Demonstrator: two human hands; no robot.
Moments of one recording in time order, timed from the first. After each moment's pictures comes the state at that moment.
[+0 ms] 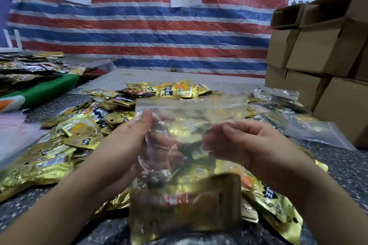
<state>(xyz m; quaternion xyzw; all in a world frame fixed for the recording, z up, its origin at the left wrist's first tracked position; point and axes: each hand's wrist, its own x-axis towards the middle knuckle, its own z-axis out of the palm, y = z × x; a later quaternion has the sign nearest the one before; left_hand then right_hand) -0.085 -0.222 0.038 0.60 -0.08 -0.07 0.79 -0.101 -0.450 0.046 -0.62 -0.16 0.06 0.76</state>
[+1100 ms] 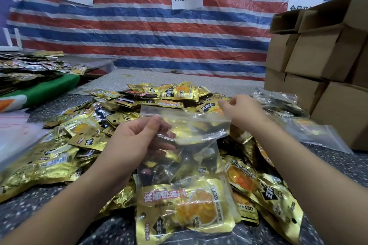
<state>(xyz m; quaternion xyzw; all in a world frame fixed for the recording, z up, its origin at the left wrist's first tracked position) -0.075 -0.216 0.024 0.69 -0.08 0.03 0.72 0.020 -0.464 0.064 -0.96 0.08 -0.18 0.20</state>
